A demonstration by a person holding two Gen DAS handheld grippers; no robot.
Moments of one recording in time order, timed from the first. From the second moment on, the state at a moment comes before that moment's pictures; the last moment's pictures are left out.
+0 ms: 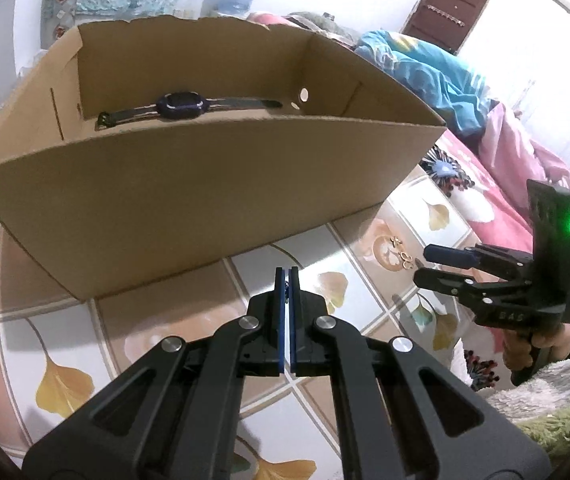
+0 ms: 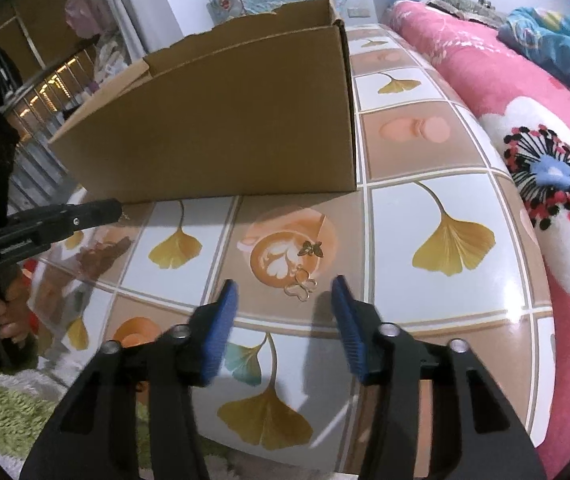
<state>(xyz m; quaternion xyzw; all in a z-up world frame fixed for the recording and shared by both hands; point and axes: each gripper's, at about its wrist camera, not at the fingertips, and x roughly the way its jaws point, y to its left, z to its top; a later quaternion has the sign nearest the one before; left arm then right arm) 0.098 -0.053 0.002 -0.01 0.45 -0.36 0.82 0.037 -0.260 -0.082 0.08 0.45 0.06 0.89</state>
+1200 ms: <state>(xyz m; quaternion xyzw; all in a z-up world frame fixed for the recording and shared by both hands) 0.098 -0.057 -0.007 0.00 0.46 -0.35 0.81 0.043 -0.239 -0.087 0.00 0.44 0.01 0.90</state>
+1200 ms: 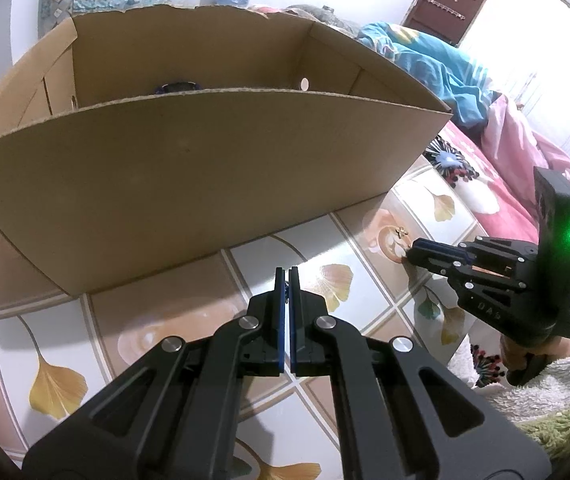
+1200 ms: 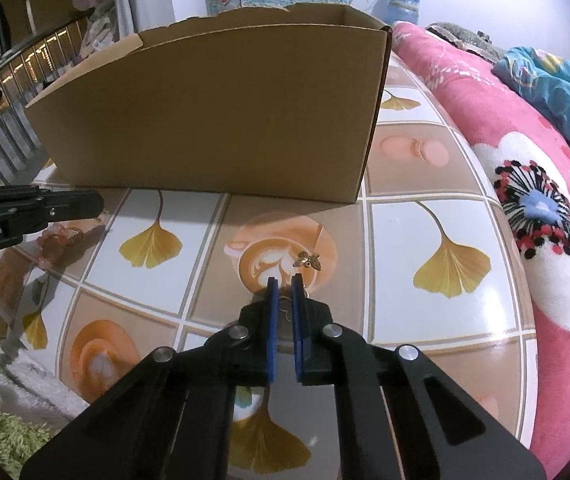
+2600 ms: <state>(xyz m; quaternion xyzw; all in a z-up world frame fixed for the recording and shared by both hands) 0.100 -0.054 -0.009 0.00 0.46 -0.35 0.81 0.039 -0.241 -0.077 0.00 0.43 -0.01 0.90</state>
